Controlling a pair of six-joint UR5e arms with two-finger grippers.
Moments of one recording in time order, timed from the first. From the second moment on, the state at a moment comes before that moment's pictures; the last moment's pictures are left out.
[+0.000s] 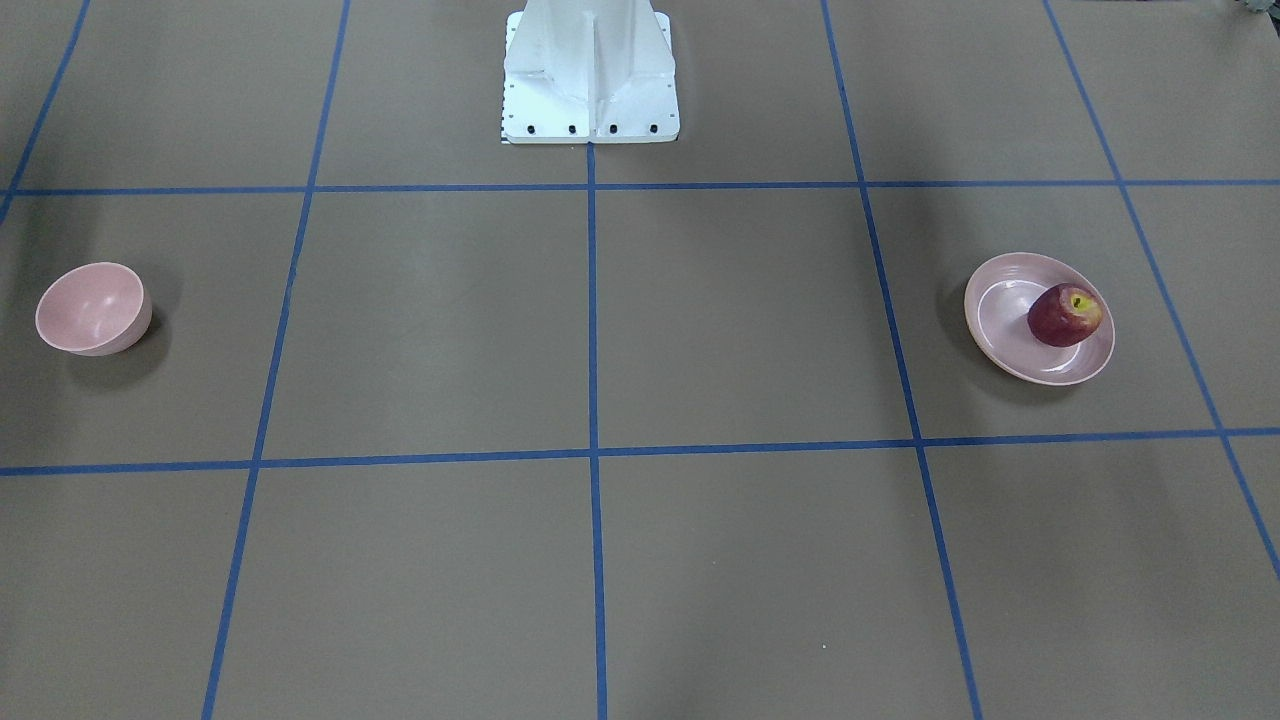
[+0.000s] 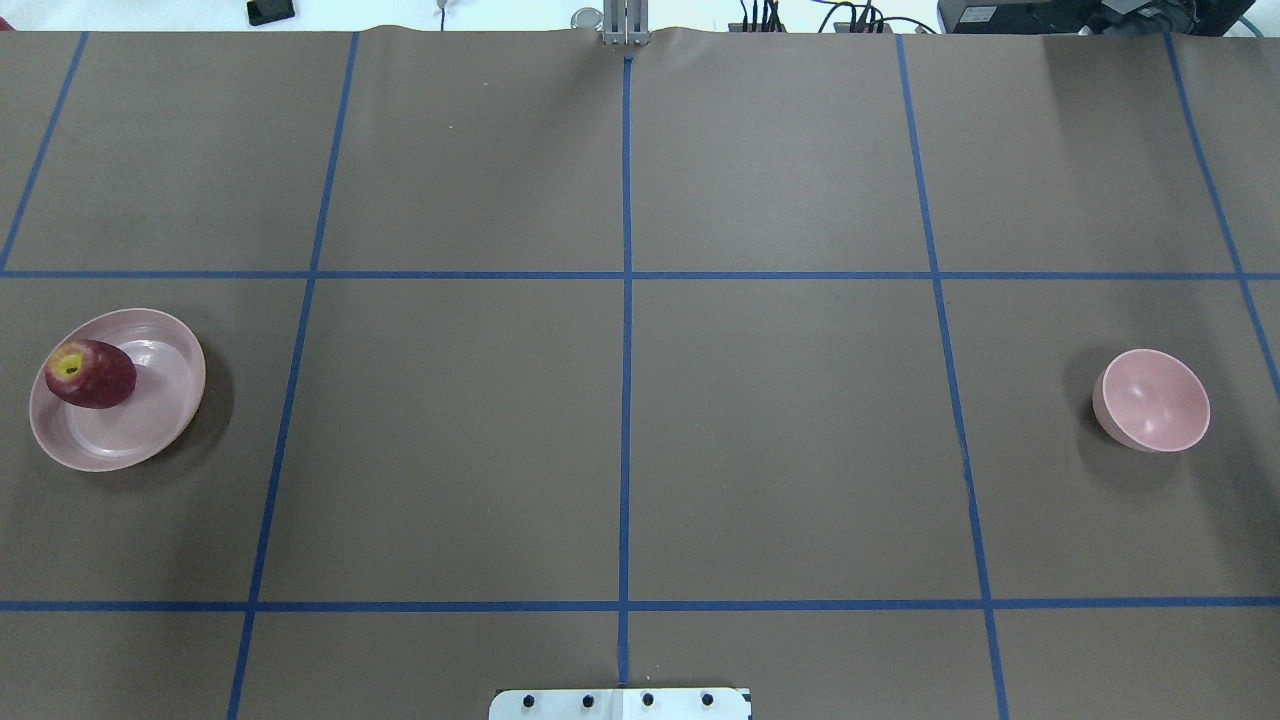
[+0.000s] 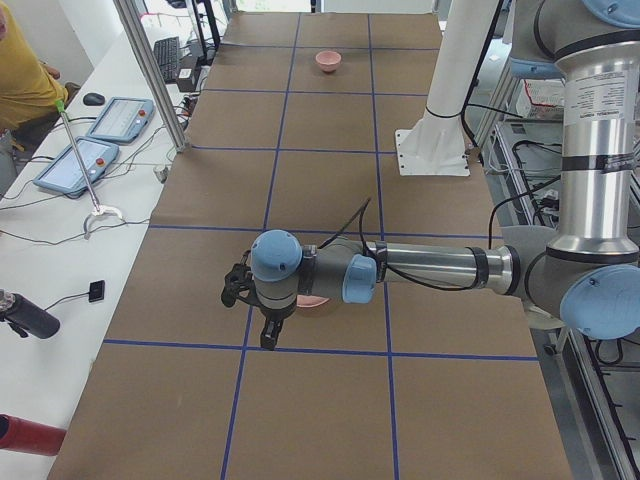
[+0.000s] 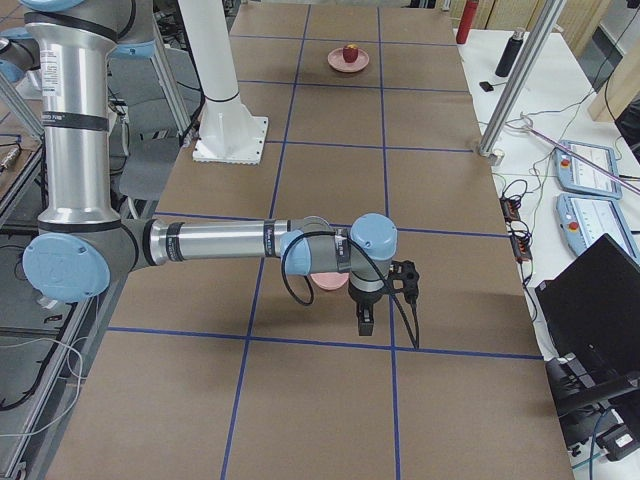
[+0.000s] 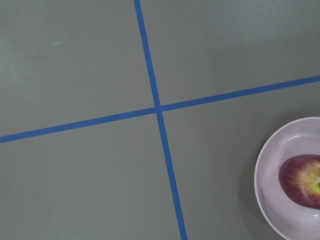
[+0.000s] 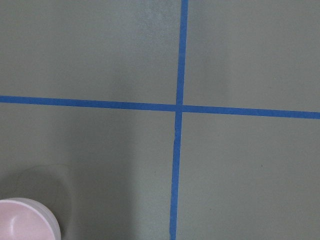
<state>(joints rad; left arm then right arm) -1.59 -1.50 -1.68 -1.67 -2.41 0.12 1.51 -1.60 1.68 -1.54 2.32 0.06</state>
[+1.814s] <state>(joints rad) -1.59 -1.54 -1.68 -1.68 -2.43 0.13 1.26 -1.72 1.74 -1.12 2.37 0.52</state>
